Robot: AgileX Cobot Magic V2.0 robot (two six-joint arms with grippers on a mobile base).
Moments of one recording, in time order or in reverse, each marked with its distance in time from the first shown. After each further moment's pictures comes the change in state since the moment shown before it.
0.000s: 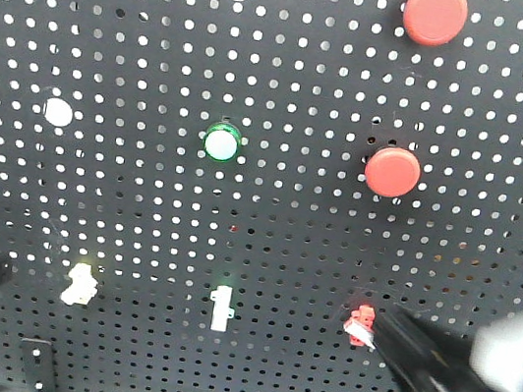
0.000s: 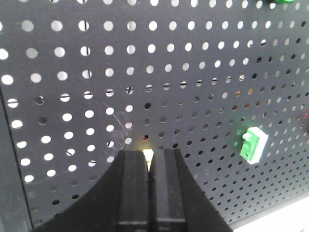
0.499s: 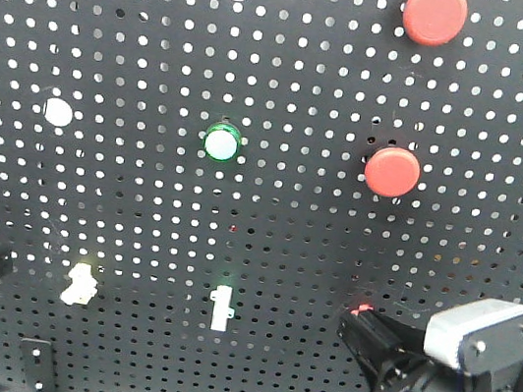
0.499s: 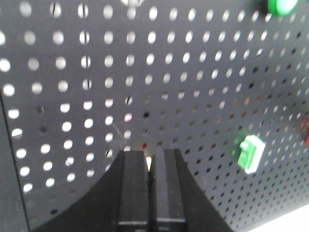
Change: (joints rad) left arm 0.000 0.000 0.000 0.000 -0.029 -0.005; right arm 0.000 0.128 -0.021 -0.003 -0.047 0.053
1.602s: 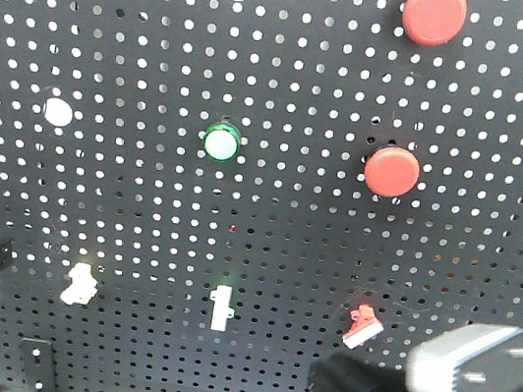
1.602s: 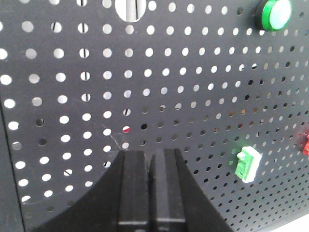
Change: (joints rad) left arm 0.000 0.000 0.000 0.000 -0.025 -0.003; right arm 0.140 -0.166 0.000 -0.309 0.244 0.346
